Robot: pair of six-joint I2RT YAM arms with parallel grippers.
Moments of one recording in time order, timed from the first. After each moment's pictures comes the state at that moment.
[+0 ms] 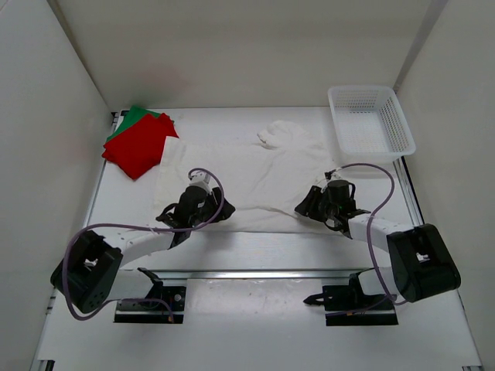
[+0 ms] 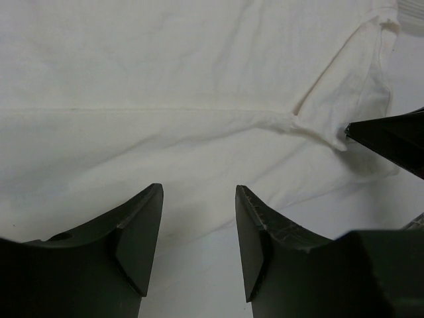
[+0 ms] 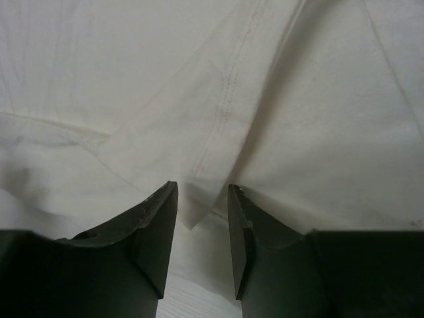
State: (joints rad) left arm -0.62 1.27 0.46 0.26 -0.01 -0.72; right arm 0.27 1.33 0.42 0.21 -0.25 0.61
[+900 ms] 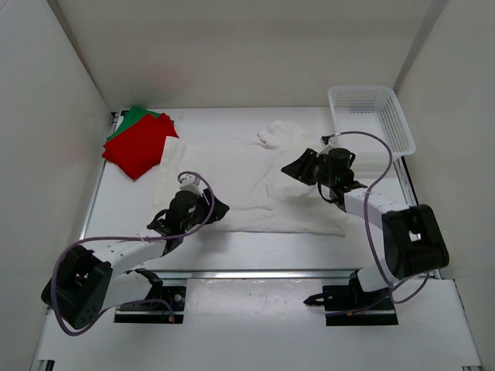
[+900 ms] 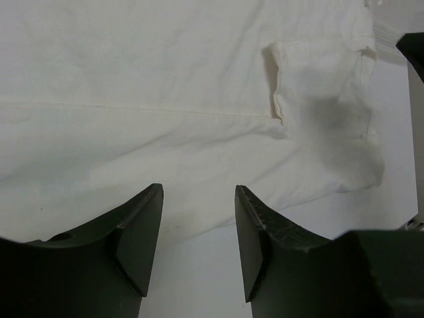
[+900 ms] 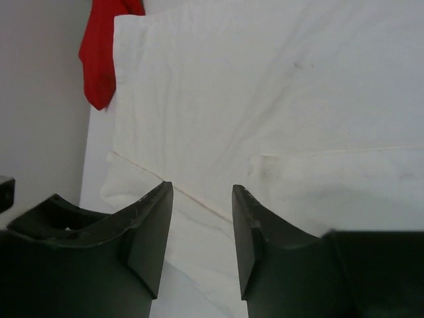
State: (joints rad) left arm -0.58 1.15 0.37 0.30 -0.01 -0.74; right arm 0.25 1.52 0.74 0.40 -0.46 0.76
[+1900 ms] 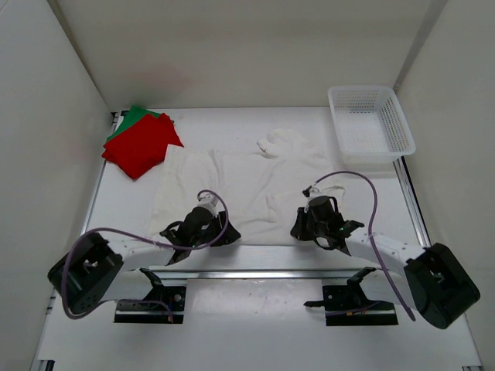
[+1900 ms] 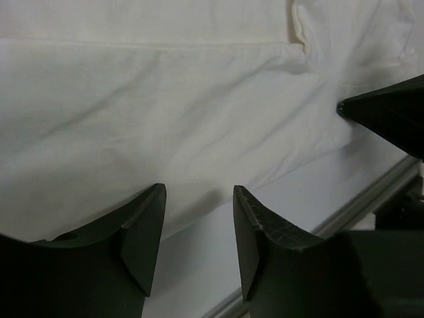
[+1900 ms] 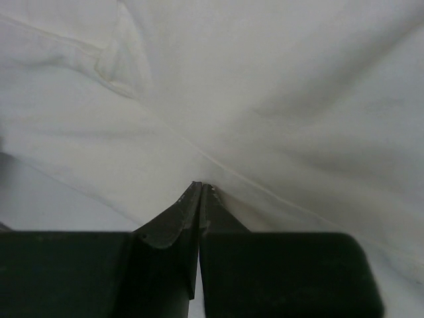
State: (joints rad) left arm -0.75 1.29 0.33 0.32 0.04 -0.79; right arm 0.56 1.20 0.39 -0.01 -0.10 0.48
